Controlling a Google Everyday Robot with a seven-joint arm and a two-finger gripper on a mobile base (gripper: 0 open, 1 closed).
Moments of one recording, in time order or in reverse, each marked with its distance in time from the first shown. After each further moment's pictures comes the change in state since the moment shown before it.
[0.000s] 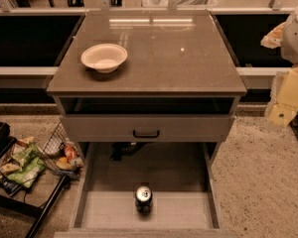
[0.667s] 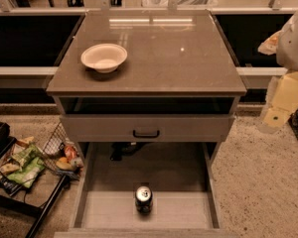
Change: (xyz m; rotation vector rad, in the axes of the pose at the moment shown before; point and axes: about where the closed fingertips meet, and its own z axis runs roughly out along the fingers) arm 0.006 -0.005 0.019 -0.016 -0.013 0.019
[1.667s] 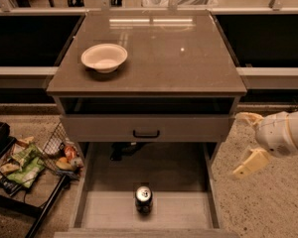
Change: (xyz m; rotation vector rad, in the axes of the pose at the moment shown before) arm 0.047 0.033 0.187 -0.090 -0.482 0.141
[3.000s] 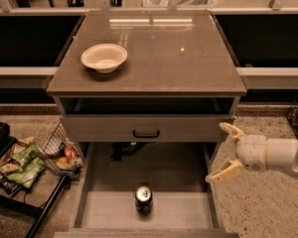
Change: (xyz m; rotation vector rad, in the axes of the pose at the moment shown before) arm 0.024 -0.017 0.085 0.070 -0.333 -0.020
